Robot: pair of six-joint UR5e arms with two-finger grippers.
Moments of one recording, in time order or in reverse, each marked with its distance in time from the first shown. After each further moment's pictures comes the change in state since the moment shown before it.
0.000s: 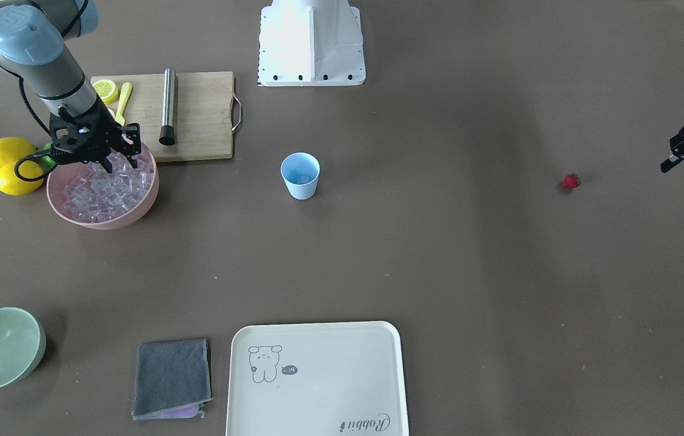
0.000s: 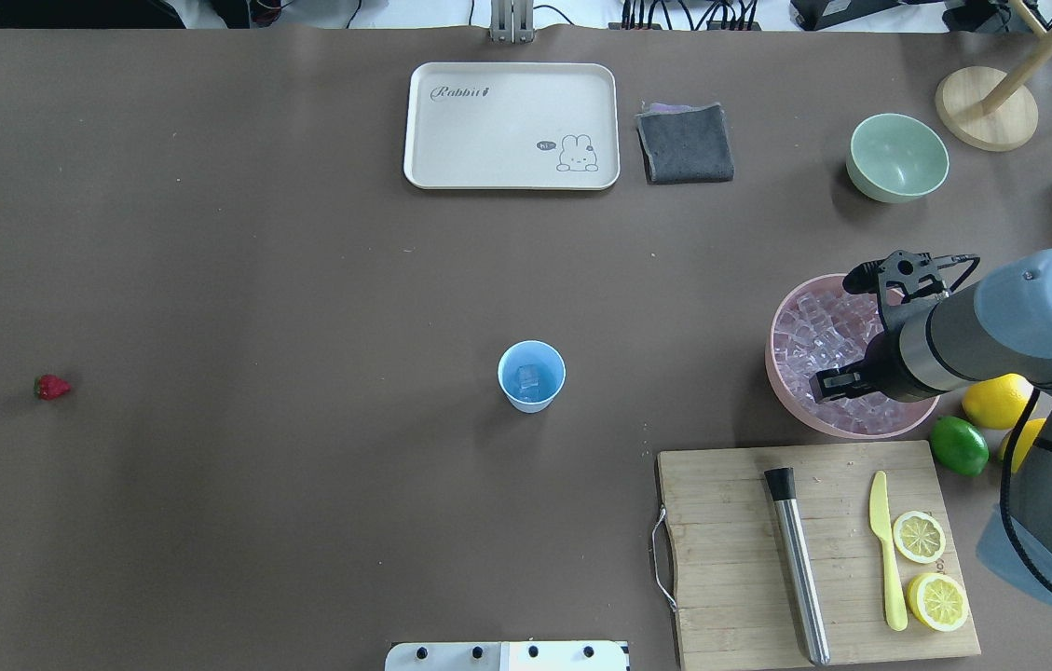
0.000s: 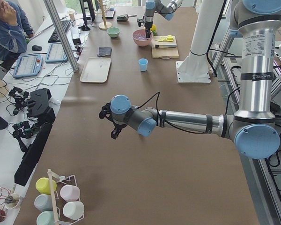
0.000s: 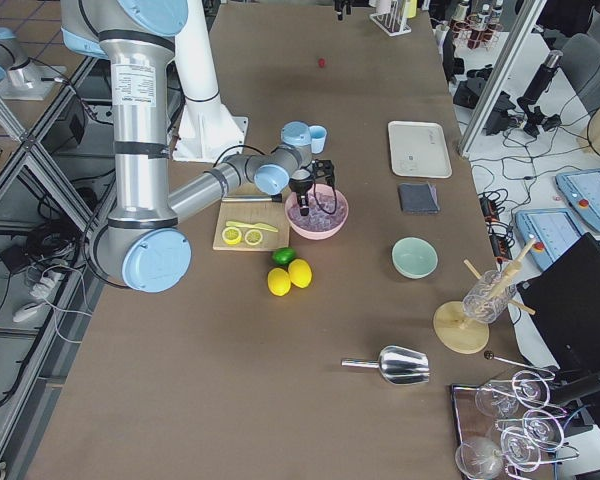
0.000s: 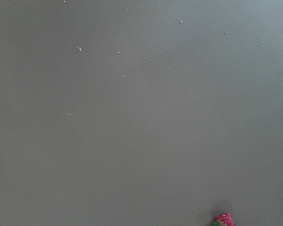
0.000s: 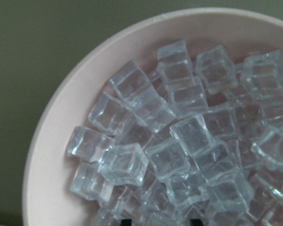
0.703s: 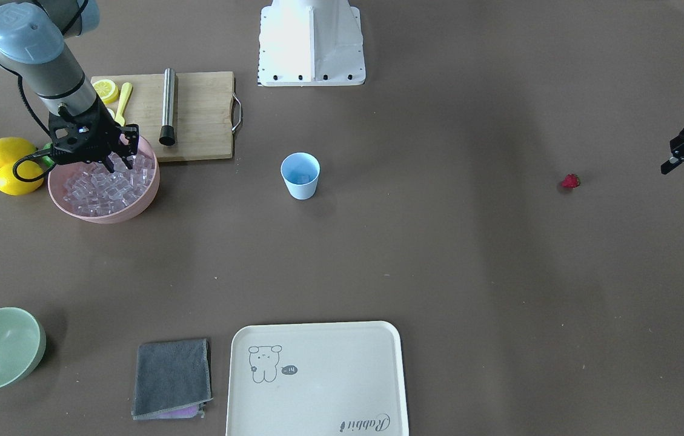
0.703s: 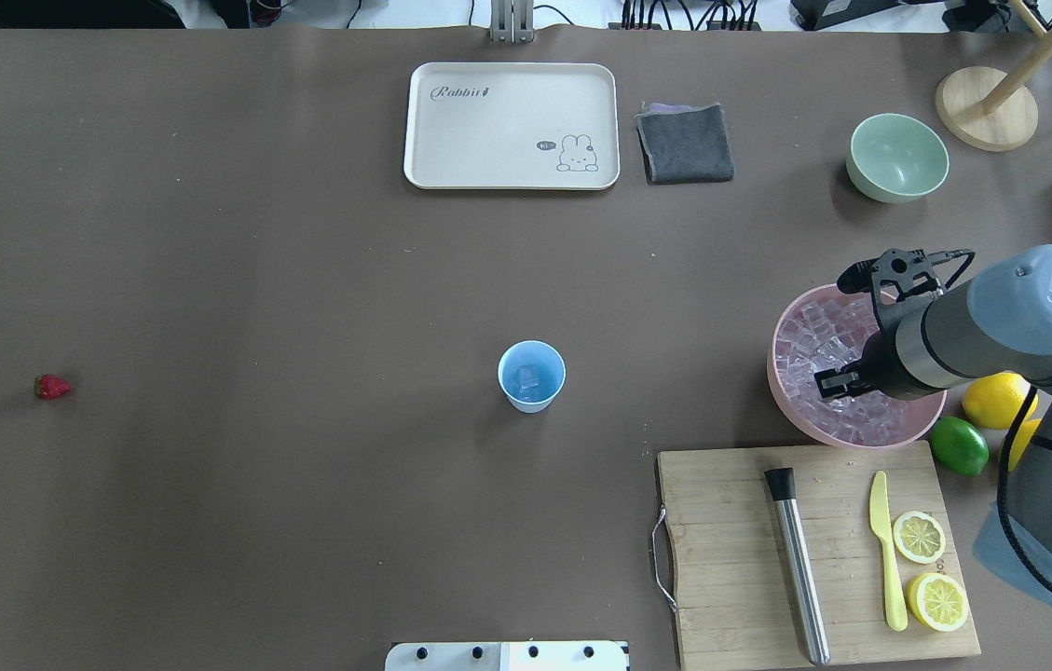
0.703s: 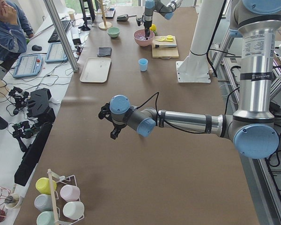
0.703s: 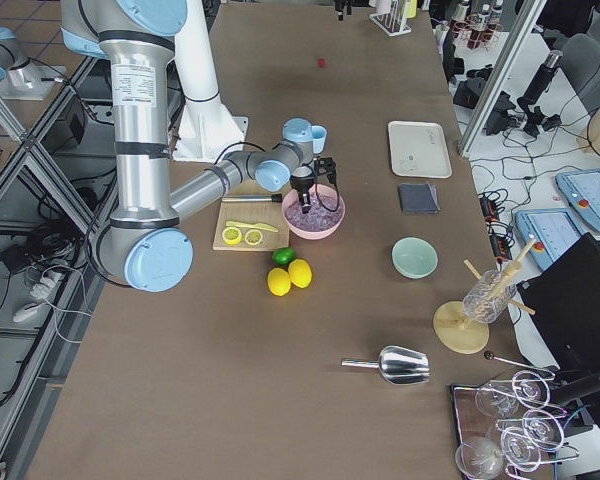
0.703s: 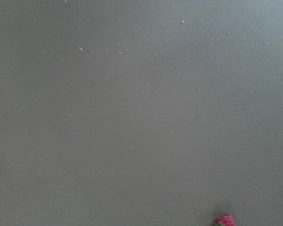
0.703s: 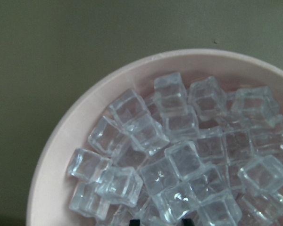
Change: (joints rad) left arm 0.000 -0.006 0.007 0.000 -0.001 0.000; right arm 0.046 0.024 0.015 -0.048 0.023 -0.048
